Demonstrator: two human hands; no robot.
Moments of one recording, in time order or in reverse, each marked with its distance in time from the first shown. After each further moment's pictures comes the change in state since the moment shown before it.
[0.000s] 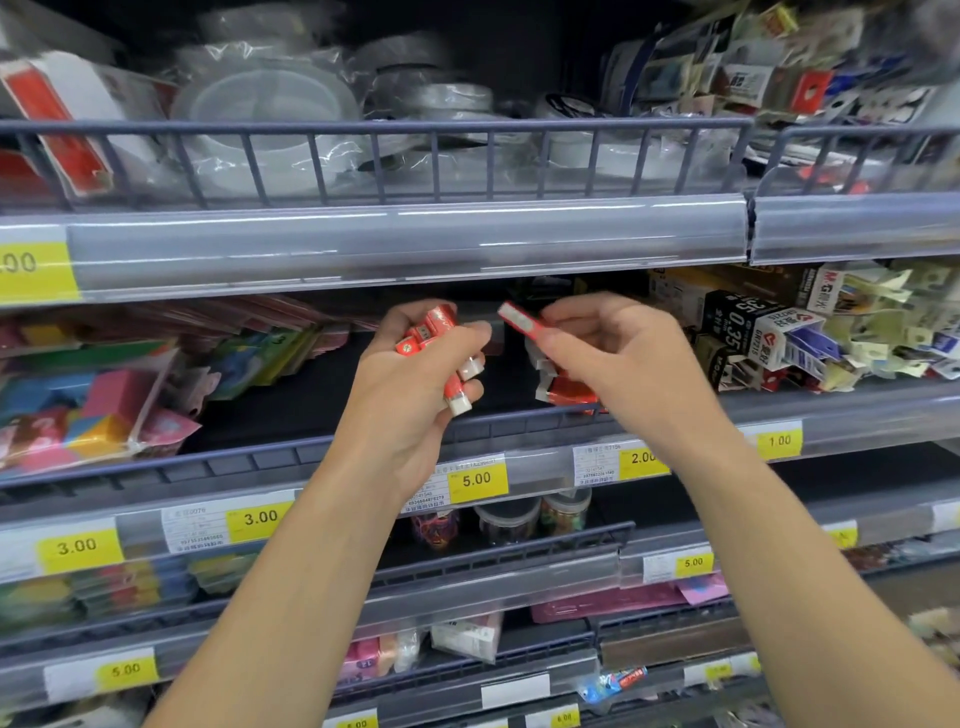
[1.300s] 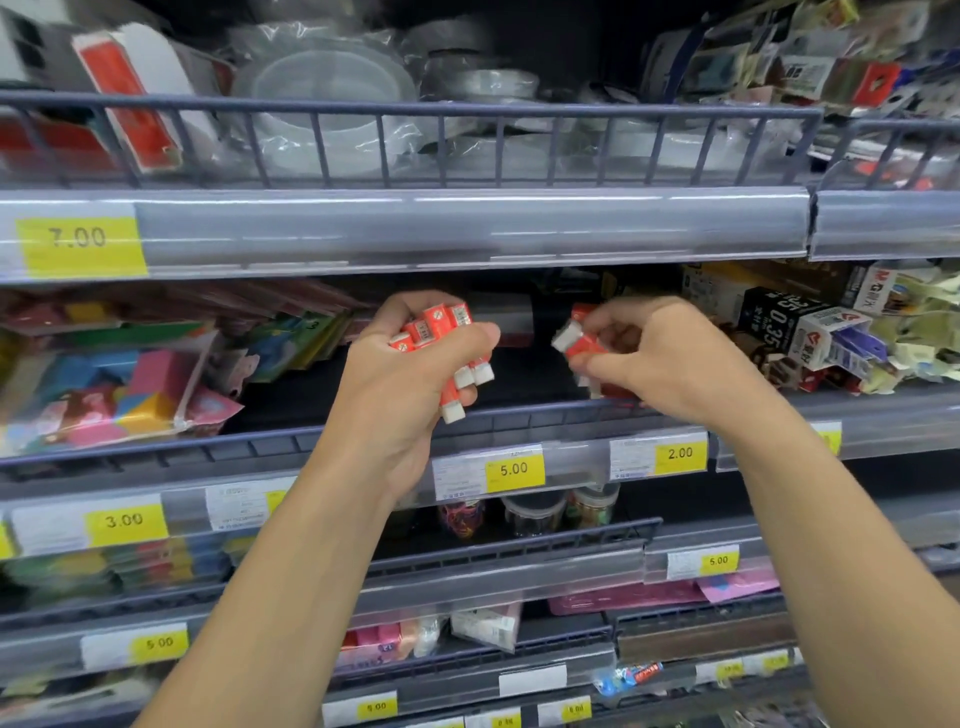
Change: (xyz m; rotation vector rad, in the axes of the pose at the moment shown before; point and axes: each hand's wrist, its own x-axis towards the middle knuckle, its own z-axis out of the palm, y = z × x) left_hand -0.015 0.022 -0.029 0.124 0.047 0.070; right_hand 0.019 -0.001 -0.002 -0.581 -0.173 0.029
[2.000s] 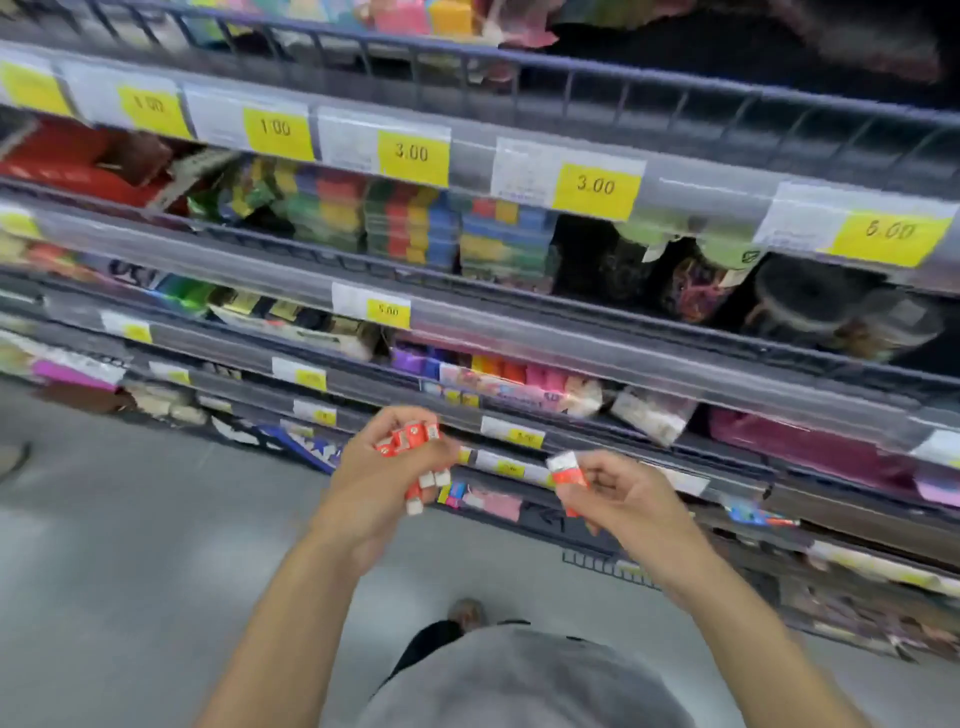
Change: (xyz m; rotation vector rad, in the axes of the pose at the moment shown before) left_hand -0.228 -0.141 -0.236 0.078 0.484 -0.541; right_hand -0.224 0.000 0.263 0.713 -0.707 0.412
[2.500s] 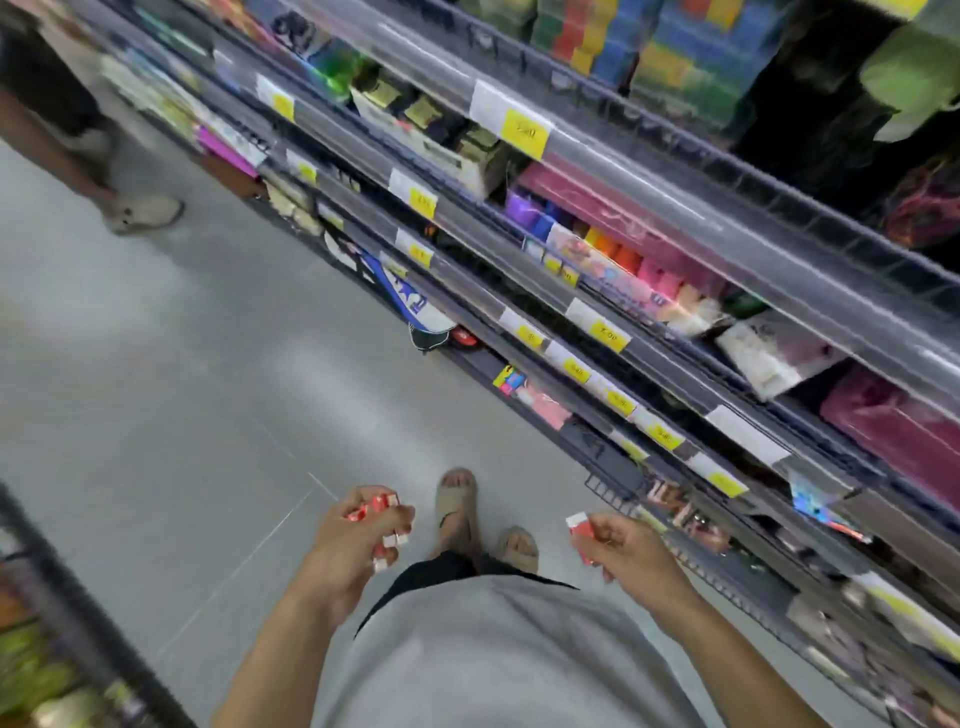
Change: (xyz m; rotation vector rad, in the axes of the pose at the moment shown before) left_hand -0.140 -0.222 -0.054 -0.259 0.534 -0.374; right_hand -0.034 0.167 -0.013 -0.319 -0.333 0.363
